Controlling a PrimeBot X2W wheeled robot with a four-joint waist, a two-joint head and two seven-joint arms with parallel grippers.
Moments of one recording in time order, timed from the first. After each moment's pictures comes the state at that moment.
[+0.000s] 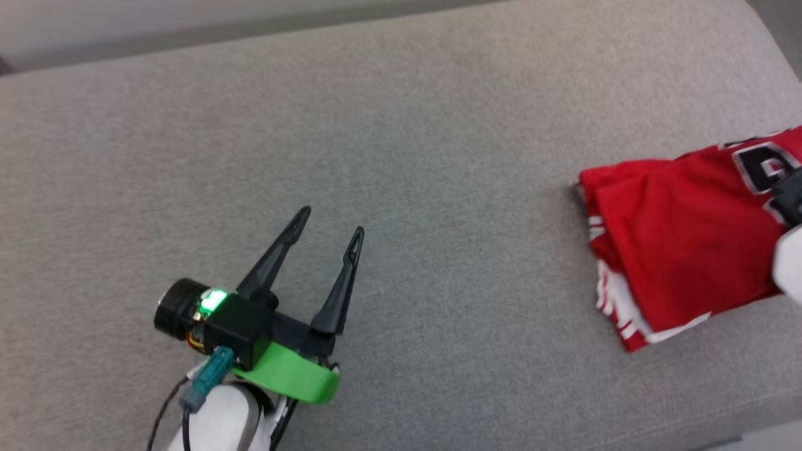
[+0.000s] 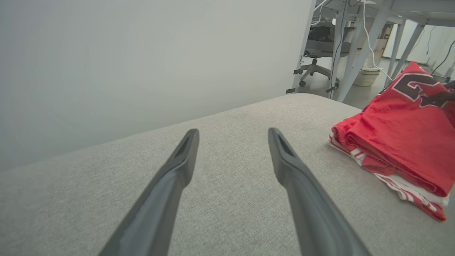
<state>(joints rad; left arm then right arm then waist) -0.15 0.22 -0.32 -0.06 -0.17 -0.13 -0.26 -0.39 -0.81 0.37 0.04 0.13 0.13 0.53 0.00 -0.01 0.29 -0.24</state>
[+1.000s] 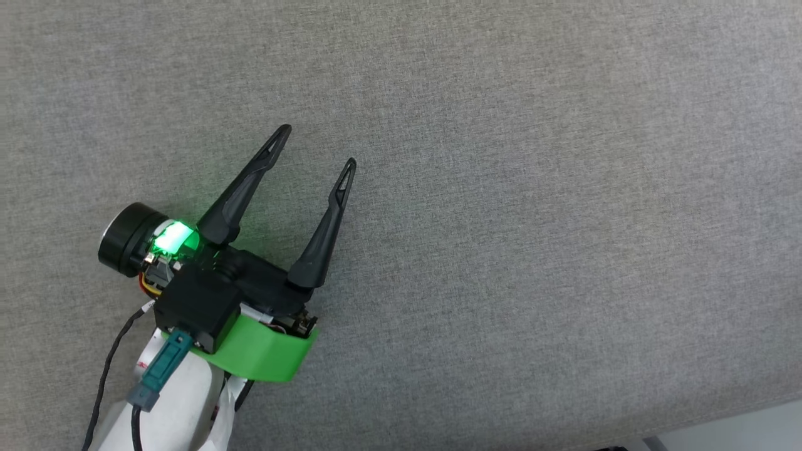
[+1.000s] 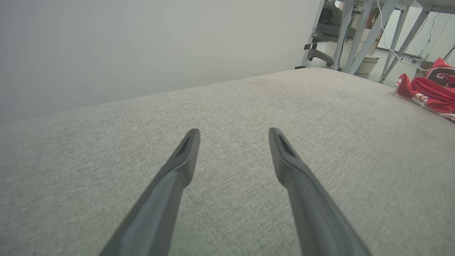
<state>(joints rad) -0.28 0.35 -0.33 -0.26 -0.16 -0.13 -0.25 -0.59 -0.62 -0.38 0.65 -0.30 0.13 0.08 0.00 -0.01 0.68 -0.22</state>
